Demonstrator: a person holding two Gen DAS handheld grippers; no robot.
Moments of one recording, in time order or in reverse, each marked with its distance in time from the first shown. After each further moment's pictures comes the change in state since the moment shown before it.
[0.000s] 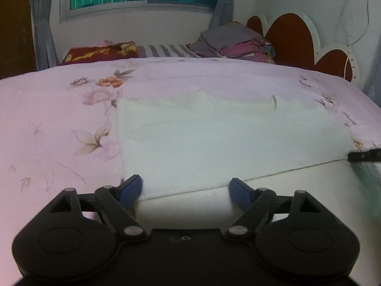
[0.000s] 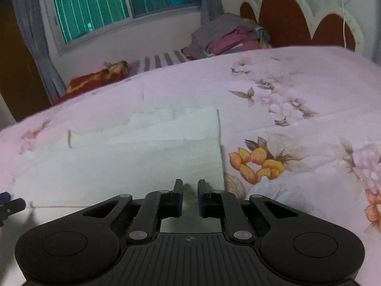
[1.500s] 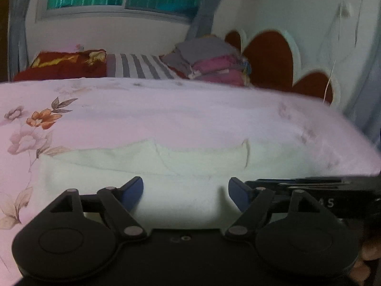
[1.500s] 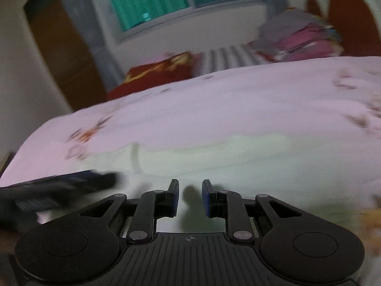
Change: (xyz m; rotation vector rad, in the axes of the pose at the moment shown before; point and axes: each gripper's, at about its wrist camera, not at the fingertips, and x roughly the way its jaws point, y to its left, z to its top) left arm 0.078 -0.031 0.064 -0.024 -0.035 -0.151; right arm 0.054 0.096 0.038 -0.103 0.039 0.347
